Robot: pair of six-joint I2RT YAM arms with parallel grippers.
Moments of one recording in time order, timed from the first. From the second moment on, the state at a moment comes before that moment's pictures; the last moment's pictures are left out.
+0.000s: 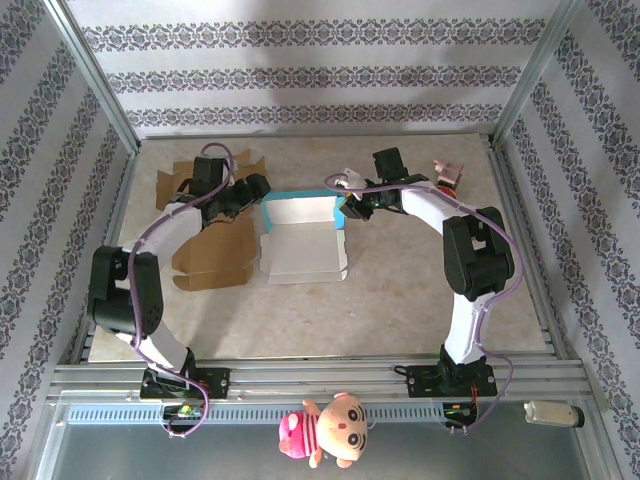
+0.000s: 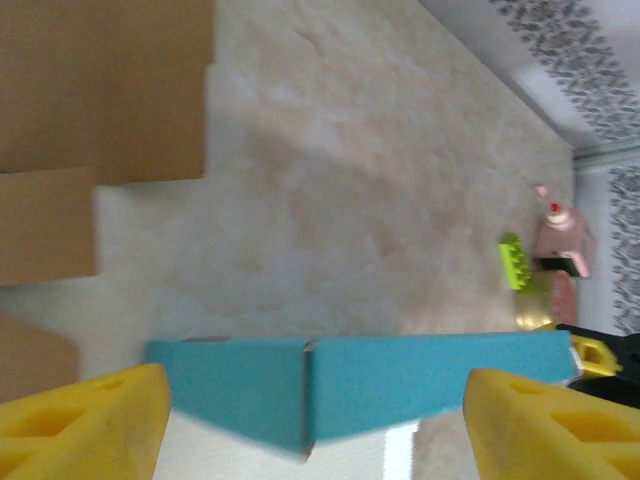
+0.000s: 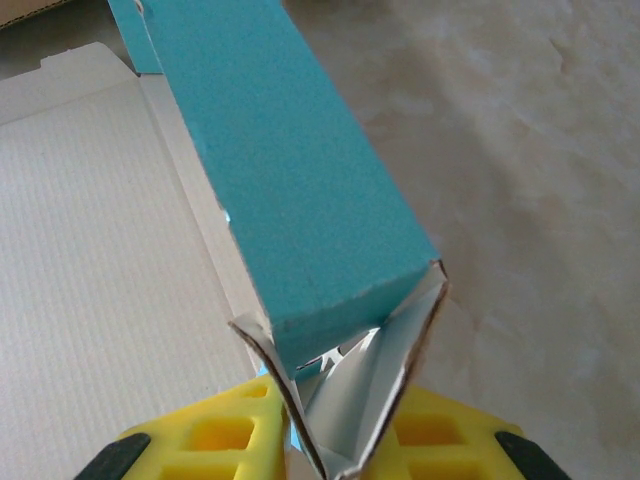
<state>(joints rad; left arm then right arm) -0.14 1.66 1.15 -0.20 0.42 -0.71 0.29 1.95 1.39 -0.38 -0.59 -0.68</state>
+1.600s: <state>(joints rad) -0.12 1.77 1.06 0.08 0.57 -0.89 0.54 2.04 1.46 -0.21 0.27 0.03</state>
